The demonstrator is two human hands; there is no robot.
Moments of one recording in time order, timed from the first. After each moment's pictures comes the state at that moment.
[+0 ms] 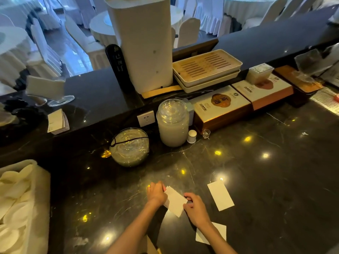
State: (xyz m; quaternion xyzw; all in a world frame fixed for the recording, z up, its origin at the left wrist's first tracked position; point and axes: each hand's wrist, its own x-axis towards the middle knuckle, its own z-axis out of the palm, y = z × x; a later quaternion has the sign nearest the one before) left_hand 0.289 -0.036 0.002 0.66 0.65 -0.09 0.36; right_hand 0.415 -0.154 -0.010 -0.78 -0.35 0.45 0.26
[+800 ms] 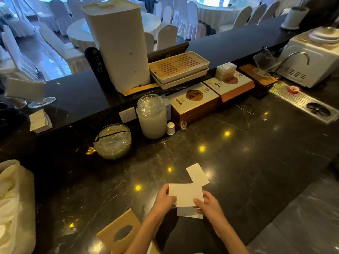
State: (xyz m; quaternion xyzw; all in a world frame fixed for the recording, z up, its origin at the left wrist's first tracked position) left_hand 0.320 -0.173 0.070 0.52 0.54 0.10 0.66; right_hand 0.464 -0.277 0.046 -0.72 -0.14 0.51 0.45
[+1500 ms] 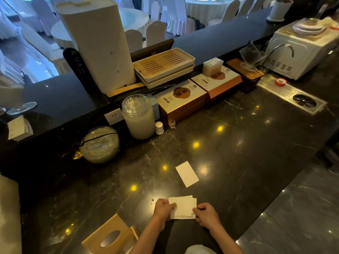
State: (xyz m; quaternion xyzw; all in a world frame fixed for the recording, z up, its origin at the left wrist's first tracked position) left_hand 0.353 -0.196 0.003 0.42 0.66 0.04 0.62; right_hand 0.484 -0.299 0.003 -0.83 -0.08 0.49 0.25
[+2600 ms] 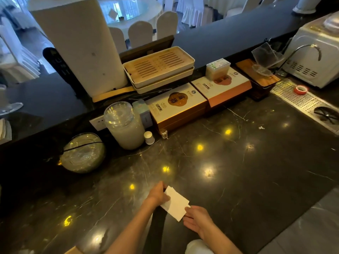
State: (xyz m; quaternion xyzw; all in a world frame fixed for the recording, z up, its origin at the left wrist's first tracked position) left_hand 0.470 -0.093 -0.014 0.68 0.58 -0.14 0.44; right_hand 0.588 -0.235 0.009 -0.68 0.08 0.63 0.36
